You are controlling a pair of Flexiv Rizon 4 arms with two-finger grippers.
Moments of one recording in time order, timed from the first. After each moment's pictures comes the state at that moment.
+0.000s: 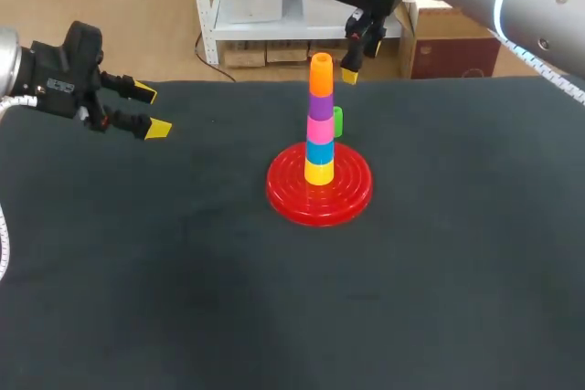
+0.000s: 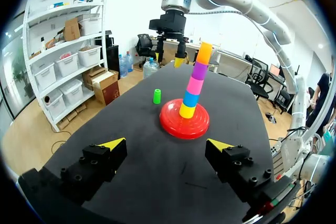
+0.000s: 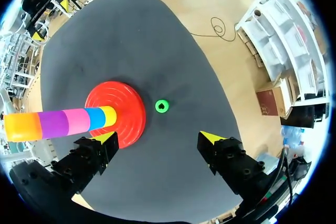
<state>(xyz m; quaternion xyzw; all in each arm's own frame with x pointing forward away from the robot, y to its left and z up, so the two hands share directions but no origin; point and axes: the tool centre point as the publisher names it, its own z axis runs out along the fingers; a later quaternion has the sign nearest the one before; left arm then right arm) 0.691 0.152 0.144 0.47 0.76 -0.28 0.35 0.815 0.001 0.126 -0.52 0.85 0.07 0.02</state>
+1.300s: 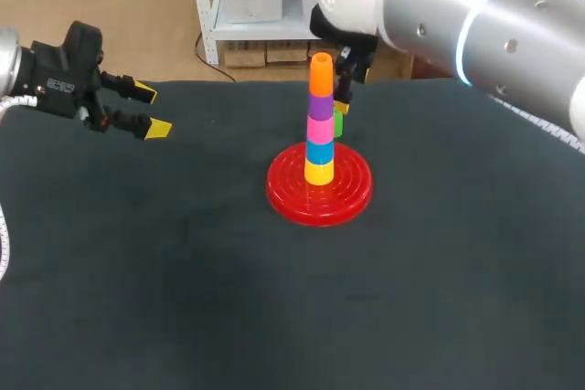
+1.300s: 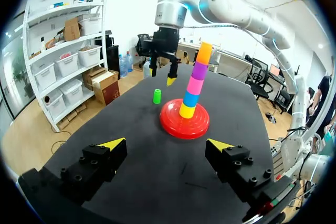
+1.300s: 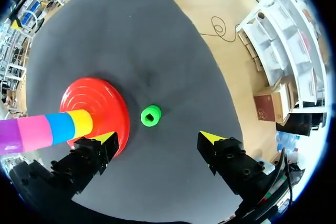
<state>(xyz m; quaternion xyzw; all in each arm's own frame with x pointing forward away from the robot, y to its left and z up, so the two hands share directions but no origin) 0.691 0.152 0.144 0.47 0.76 -0.28 0.35 0.831 0.011 0.054 -0.54 0.84 0.04 0.02</state>
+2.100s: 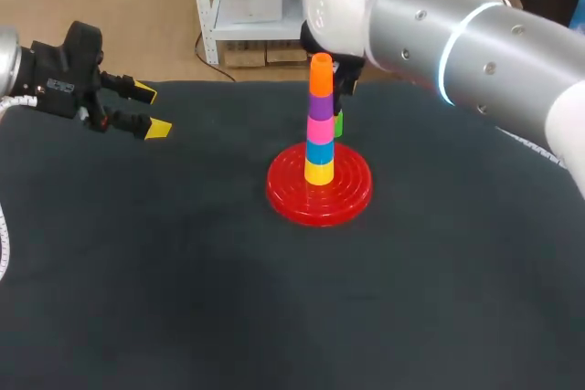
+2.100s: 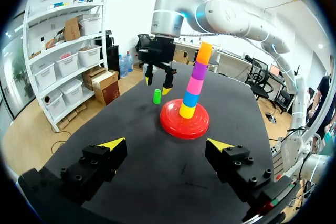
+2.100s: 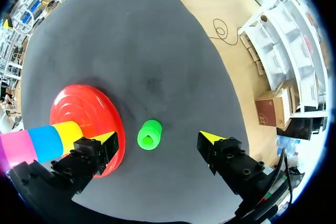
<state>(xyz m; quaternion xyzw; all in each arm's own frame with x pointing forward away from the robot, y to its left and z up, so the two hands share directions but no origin) 0.691 0.152 0.144 0.47 0.76 -0.28 0.35 0.837 0.029 0.027 -0.55 0.84 0.05 0.04</state>
